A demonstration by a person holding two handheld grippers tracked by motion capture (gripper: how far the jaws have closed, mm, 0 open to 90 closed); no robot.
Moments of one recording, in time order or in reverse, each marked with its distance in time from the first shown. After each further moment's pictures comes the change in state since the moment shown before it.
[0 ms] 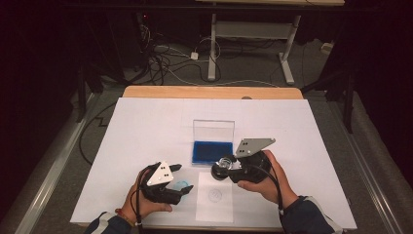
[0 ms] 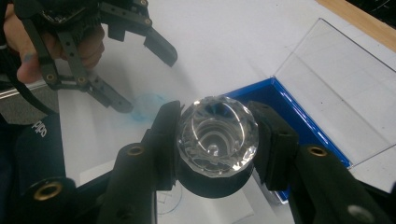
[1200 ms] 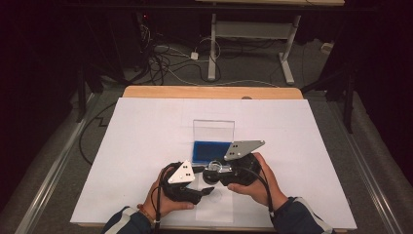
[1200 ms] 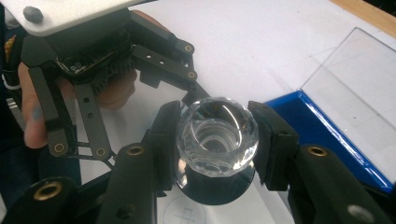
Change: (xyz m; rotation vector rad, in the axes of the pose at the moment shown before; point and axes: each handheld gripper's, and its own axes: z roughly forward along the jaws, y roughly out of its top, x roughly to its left) left arm -0.022 0.035 0.030 -0.039 -0.116 0.056; right arm 0.013 0.006 0.018 -0.023 0.052 0.013
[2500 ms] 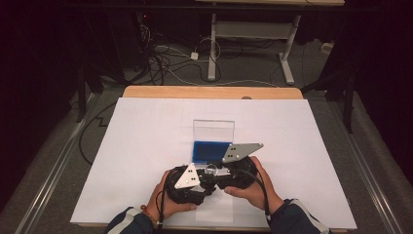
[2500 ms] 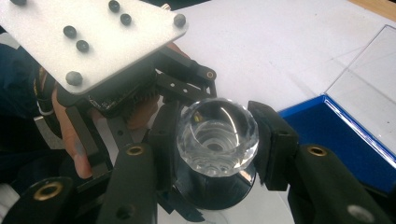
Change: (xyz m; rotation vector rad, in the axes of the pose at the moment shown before) left arm -0.006 -0.005 0.012 0.028 0.051 0.045; right arm 0.006 -0.004 0.007 -0.042 0.052 0.045
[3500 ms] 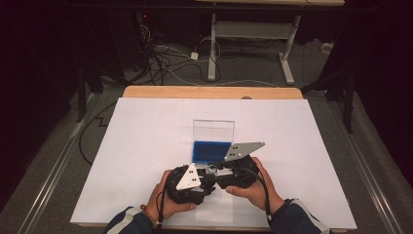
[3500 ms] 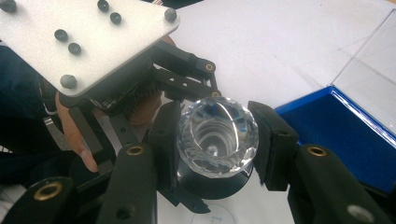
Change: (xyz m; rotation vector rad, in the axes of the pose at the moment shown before) left arm -0.001 0.001 0.001 0.032 0.014 0.020; right arm -0.005 -0.004 0.000 0.007 0.031 0.046
